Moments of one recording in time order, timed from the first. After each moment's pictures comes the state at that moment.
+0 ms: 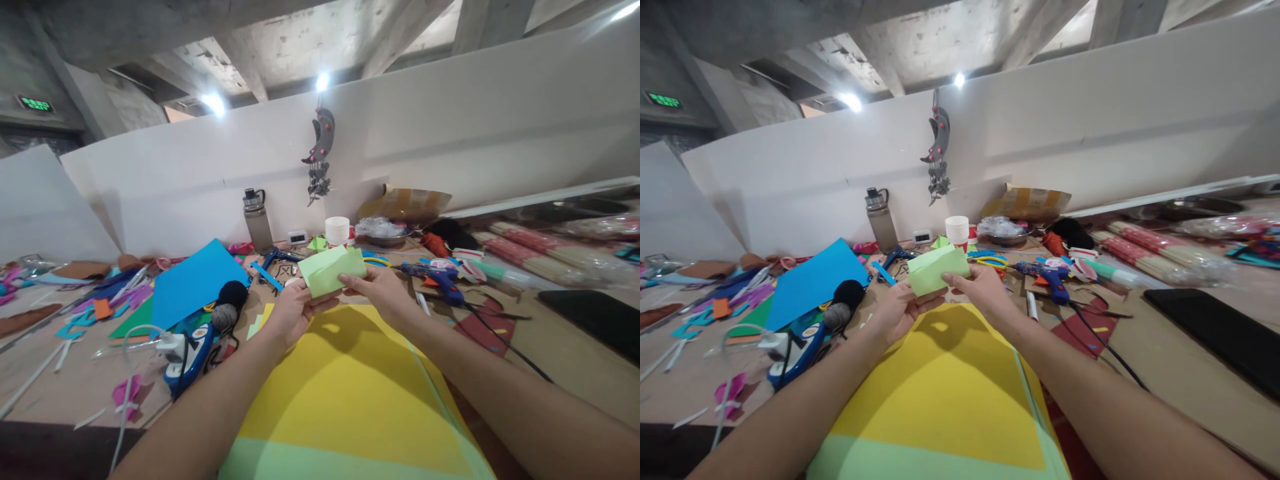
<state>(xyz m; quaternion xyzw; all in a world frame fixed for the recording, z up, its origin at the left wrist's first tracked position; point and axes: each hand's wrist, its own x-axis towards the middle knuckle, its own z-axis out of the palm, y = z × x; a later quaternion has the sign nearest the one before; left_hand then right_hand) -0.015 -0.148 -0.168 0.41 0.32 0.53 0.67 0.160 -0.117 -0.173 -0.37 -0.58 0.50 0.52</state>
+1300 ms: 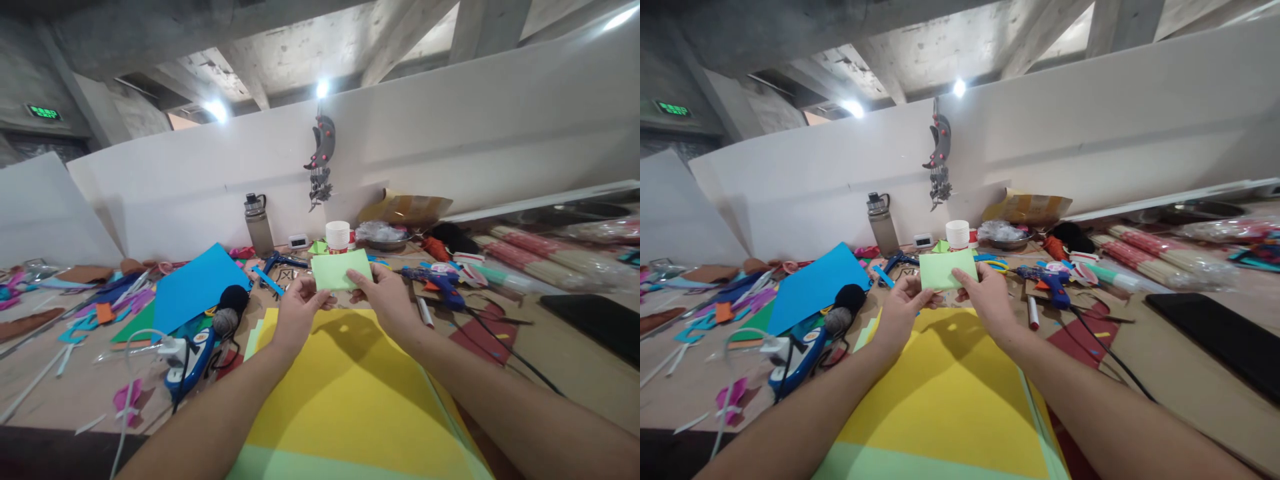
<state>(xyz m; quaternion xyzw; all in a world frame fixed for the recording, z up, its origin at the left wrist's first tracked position) -0.004 -0.153 -0.172 0.51 0.39 0.60 0.47 0.154 -0.117 -0.179 -0.42 -0.51 0.44 0.61</state>
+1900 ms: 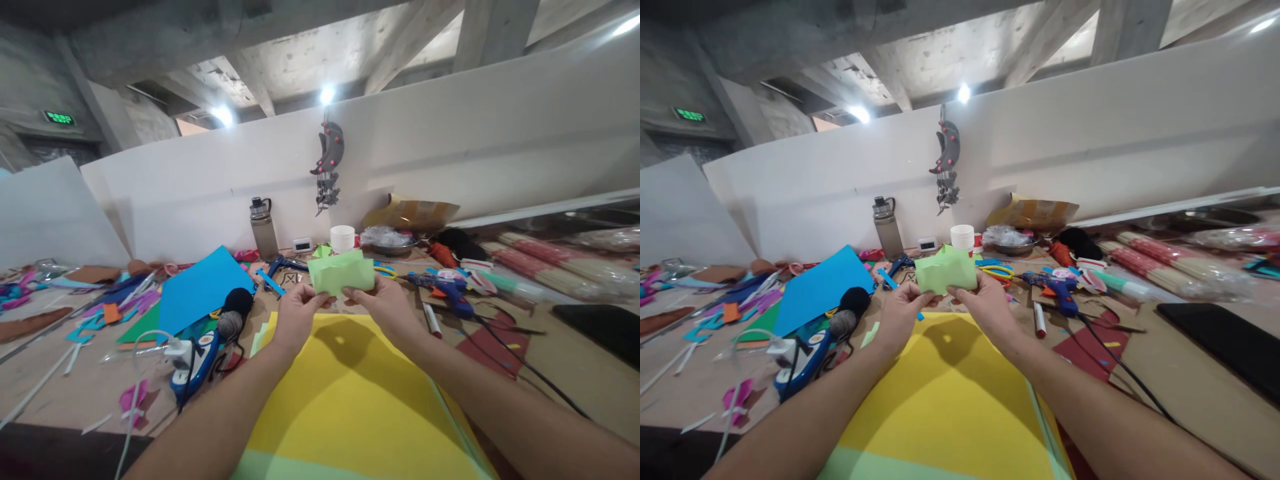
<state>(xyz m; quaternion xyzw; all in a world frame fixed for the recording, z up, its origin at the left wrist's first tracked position) -0.012 -0.149 -0.170 0.50 0.43 0.61 0.44 0.149 -0.126 -0.174 -0.40 -0.56 0.45 0.57</state>
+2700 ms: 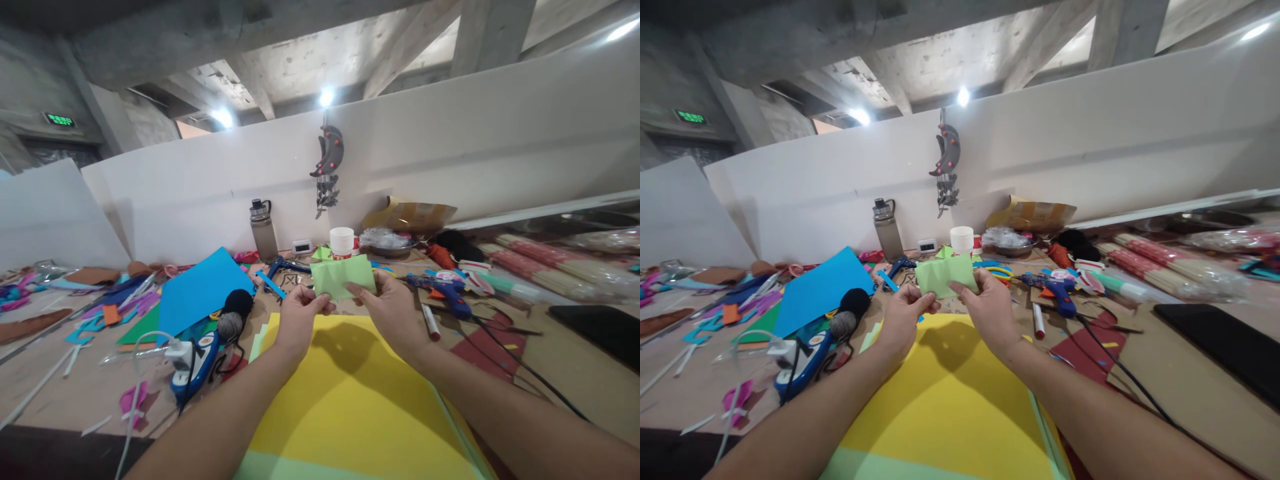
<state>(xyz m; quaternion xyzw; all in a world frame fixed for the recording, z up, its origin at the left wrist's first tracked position) -0.005 -0.152 -0.175 0.46 0.41 0.64 0.47 0.147 -0.142 -0.162 -0.43 -0.57 0.34 0.61</state>
